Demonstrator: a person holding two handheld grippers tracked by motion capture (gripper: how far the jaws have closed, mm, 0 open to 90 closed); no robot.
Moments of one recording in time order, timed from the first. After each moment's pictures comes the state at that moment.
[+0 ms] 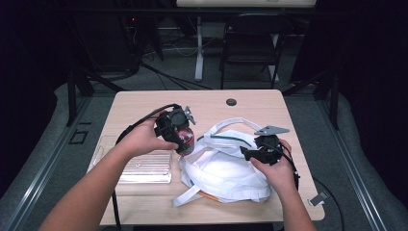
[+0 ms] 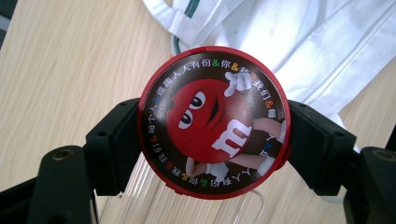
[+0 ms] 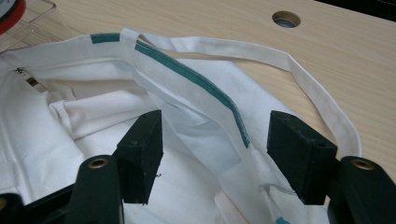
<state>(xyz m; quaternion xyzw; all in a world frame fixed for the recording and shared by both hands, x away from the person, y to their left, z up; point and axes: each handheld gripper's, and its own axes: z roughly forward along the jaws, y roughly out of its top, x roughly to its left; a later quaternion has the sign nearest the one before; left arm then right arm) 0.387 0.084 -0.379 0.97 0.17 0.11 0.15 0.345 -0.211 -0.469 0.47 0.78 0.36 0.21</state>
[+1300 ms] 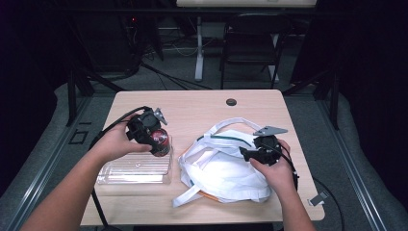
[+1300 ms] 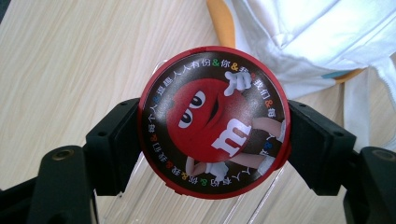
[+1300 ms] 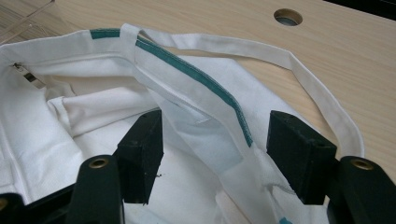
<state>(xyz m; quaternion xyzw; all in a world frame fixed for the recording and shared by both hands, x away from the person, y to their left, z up) 0.388 0.154 -0.391 0.96 0.22 0.12 0.14 0.345 -0.209 -0.471 0.46 0.78 0.35 0.21</state>
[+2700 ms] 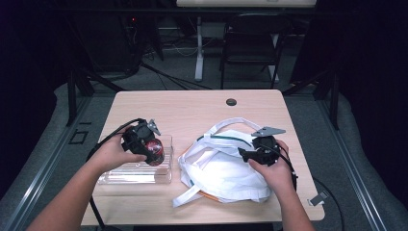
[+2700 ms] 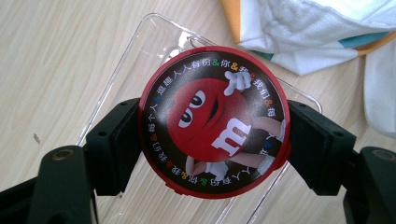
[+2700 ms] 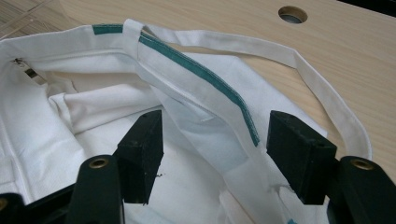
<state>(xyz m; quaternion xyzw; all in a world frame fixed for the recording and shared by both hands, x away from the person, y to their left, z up) 0.381 0.173 -0.431 0.96 0.24 0.10 0.14 0.345 -0.206 -0.473 0.46 0.79 0.35 0.21</state>
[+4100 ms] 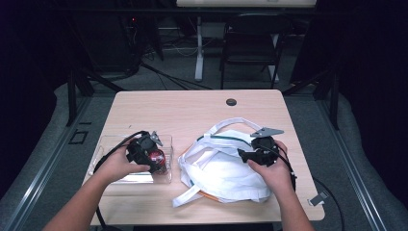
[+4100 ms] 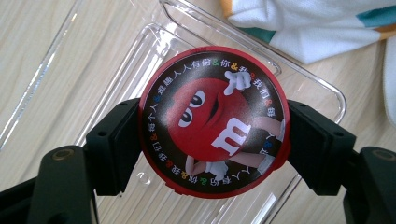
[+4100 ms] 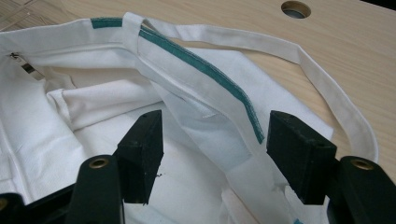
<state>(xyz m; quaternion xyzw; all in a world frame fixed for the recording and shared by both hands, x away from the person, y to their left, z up) 0.376 0.173 -0.479 0.95 0.25 0.08 0.15 0.346 -0.204 -0.477 0.46 0.79 0.34 0.21</state>
